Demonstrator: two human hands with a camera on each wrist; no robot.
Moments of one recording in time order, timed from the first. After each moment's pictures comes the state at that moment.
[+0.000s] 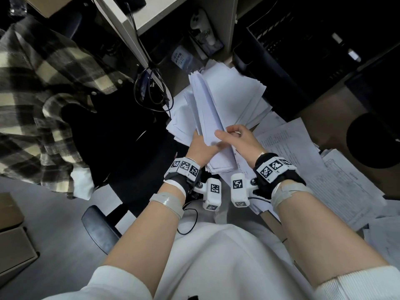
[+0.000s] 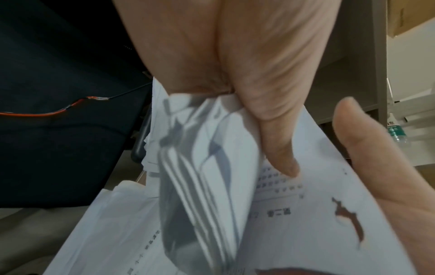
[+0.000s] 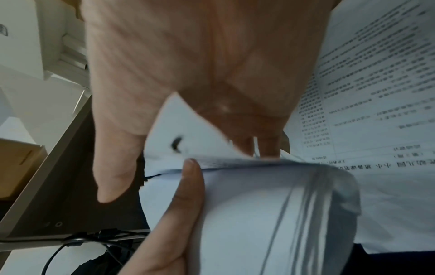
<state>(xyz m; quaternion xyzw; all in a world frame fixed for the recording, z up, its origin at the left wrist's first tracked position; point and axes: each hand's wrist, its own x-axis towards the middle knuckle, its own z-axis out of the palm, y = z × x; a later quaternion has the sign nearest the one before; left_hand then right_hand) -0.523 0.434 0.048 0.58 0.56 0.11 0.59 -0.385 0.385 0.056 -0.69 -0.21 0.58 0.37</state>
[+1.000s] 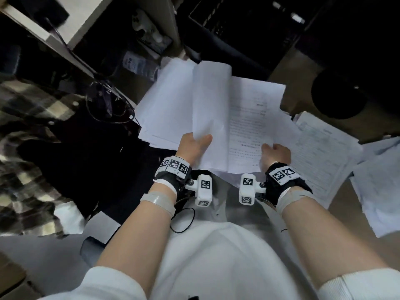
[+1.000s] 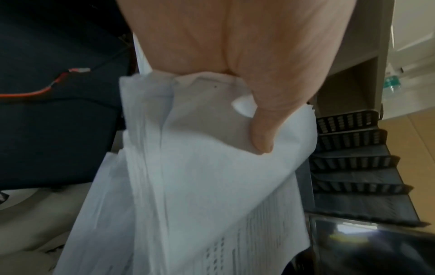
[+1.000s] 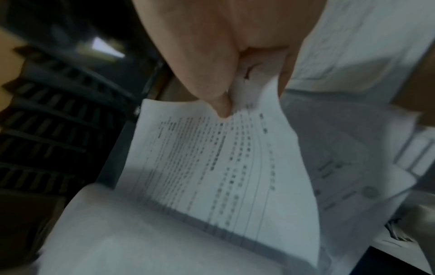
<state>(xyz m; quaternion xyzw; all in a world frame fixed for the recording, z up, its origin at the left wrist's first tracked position) -0.494 0.414 0.043 0.51 0.54 0.05 0.66 -0.333 0.255 0.008 -0.89 0.09 0.33 0.30</state>
